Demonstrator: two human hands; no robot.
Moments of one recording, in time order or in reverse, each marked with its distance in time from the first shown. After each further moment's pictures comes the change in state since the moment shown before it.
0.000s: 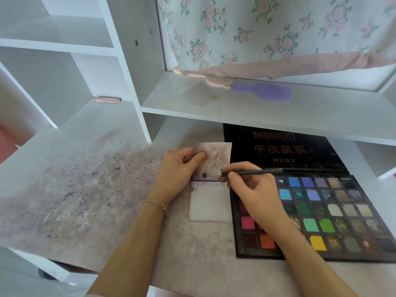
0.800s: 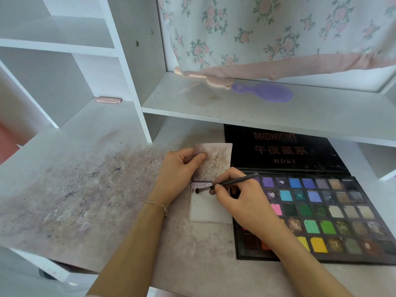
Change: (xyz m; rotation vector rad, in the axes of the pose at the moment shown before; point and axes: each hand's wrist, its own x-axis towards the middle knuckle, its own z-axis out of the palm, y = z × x) left_hand 0.000 -0.002 0.000 -0.051 -0.014 0.001; right_hand -0.002 0.004 0.011 -0.212 -0.129 0.076
